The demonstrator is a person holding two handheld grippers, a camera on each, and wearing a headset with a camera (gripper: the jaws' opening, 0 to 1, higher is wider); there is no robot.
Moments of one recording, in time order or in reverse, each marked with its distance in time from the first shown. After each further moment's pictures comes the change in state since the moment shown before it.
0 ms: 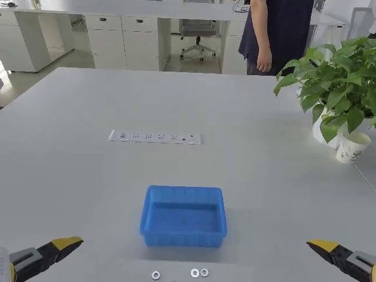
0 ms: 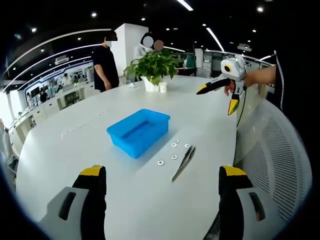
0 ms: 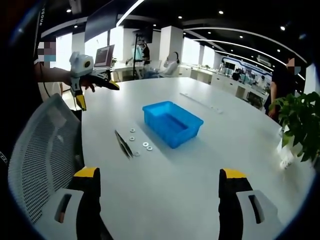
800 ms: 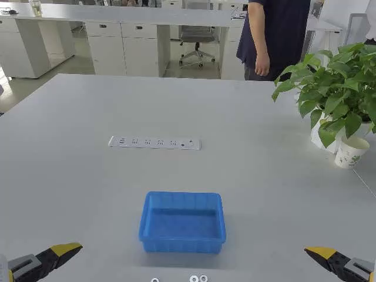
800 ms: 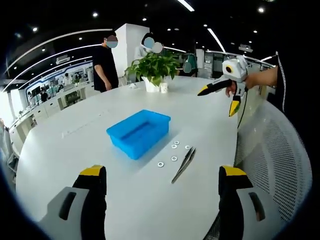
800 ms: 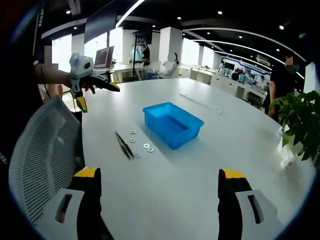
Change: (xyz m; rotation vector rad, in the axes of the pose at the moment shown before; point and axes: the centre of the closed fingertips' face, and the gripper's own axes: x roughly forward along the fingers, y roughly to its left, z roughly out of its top) left arm -0.001 0.003 0.003 -0.007 -0.006 0.014; right arm 0.001 0.000 0.002 0.010 -0.009 0.000
